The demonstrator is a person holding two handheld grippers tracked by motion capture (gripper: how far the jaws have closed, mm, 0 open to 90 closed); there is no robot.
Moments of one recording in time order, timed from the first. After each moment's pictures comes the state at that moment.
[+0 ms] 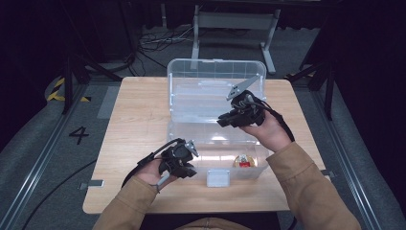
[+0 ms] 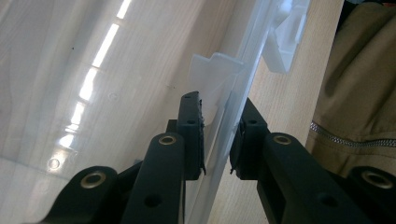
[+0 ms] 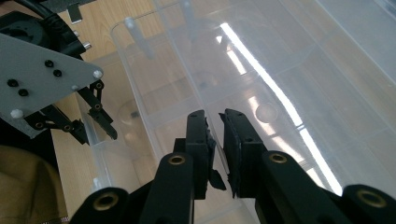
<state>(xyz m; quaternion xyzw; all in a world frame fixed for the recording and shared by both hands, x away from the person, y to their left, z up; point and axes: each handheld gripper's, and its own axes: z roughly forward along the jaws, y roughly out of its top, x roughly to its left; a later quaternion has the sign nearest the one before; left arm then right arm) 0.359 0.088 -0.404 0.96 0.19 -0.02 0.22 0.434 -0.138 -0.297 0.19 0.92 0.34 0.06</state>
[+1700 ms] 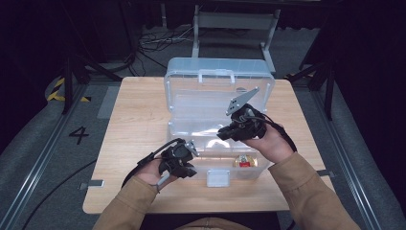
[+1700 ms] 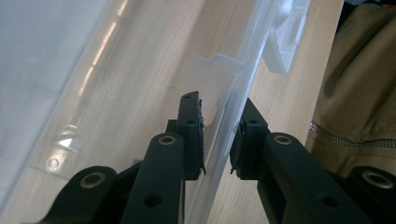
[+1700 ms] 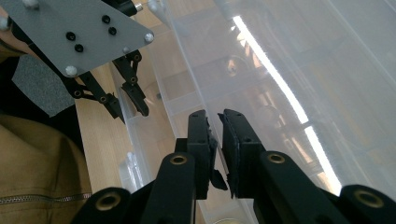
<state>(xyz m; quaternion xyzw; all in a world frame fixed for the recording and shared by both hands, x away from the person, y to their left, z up) 0.360 0.089 -0.404 0.96 0.19 -0.02 0.22 0.405 -0.137 -0.308 0.16 0.93 0.33 0.05</state>
